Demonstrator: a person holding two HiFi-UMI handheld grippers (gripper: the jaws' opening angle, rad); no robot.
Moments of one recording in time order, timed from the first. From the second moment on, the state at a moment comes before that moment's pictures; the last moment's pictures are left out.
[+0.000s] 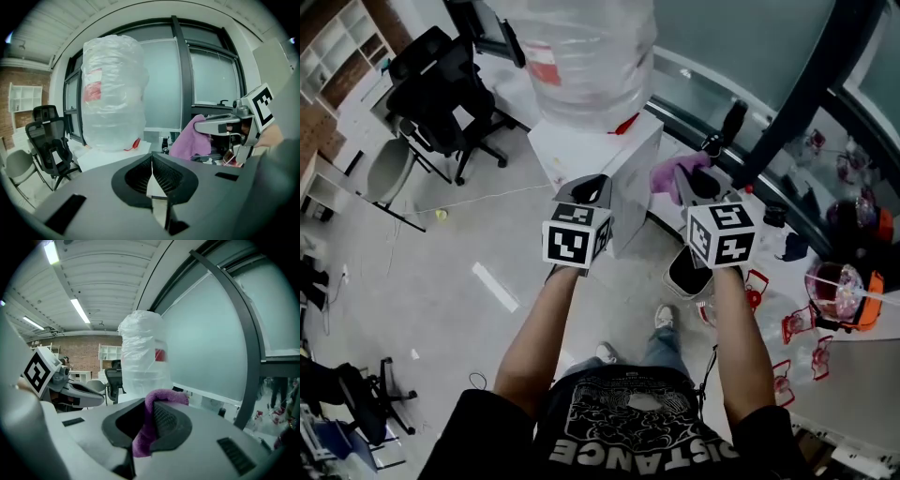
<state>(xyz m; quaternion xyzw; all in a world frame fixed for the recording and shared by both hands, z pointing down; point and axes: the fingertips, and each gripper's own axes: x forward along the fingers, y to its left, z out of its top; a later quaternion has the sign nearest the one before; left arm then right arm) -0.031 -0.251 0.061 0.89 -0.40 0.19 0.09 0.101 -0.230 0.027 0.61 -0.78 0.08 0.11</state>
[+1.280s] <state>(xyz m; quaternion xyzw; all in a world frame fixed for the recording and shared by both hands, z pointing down) -0.008 -0.294 0.138 0.82 -0.53 0.19 0.11 0.136 -0.400 0.127 0.49 -0.86 0.06 0.11</state>
